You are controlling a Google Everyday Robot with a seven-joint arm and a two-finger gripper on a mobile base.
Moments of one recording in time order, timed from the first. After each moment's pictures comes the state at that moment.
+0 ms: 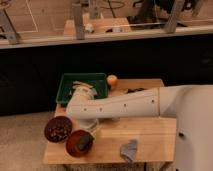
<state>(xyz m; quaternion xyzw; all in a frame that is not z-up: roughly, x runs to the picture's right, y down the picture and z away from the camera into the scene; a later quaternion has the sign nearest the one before) -0.065 0.214 0.730 -0.33 -0.08 -0.34 0.87</state>
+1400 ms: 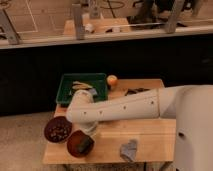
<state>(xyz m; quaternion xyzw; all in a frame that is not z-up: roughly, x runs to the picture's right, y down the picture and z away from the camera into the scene) -0.047 0.223 0.732 -0.34 -0.07 -0.34 0.88</state>
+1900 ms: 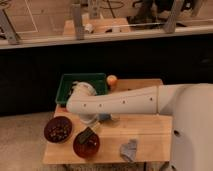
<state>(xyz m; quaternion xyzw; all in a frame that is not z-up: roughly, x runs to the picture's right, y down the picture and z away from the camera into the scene) -0.073 0.194 0.741 -0.32 -0.07 -0.34 0.88</state>
